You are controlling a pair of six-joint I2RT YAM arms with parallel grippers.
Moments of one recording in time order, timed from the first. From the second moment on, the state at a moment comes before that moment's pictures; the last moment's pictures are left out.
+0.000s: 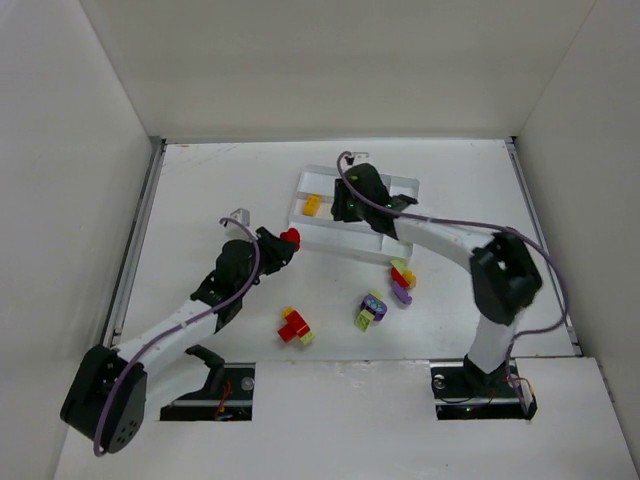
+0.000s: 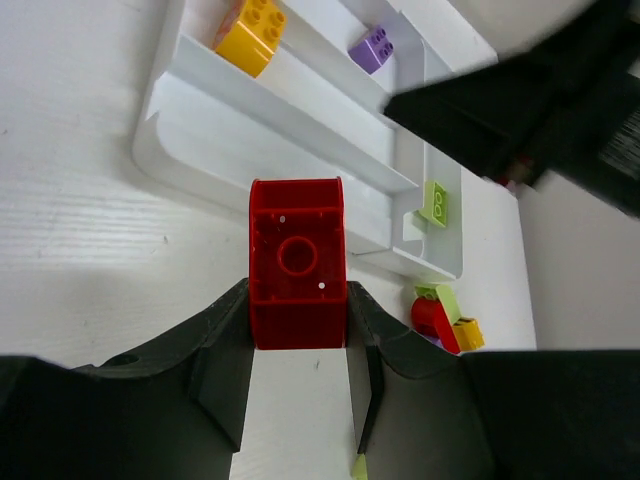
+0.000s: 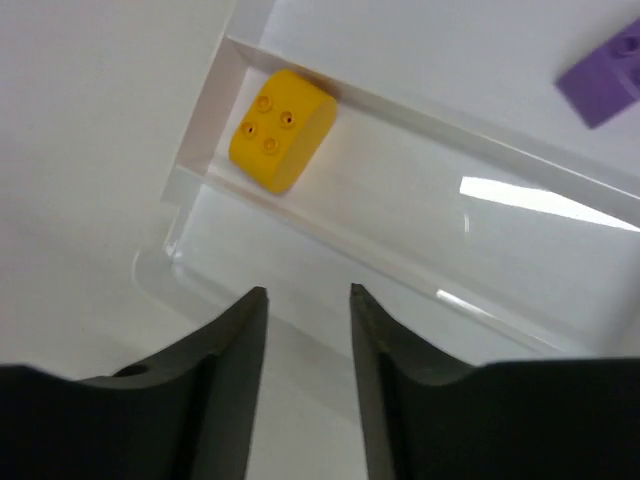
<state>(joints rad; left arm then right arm) -0.49 0.97 0.33 0.32 -0.04 -0.86 0.66 1.89 1.43 -0.20 0.16 0.47</state>
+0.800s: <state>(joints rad) -0.64 1.57 1.01 -0.20 -0.33 -0.77 0.68 1.14 0.58 0.28 0.26 0.60</state>
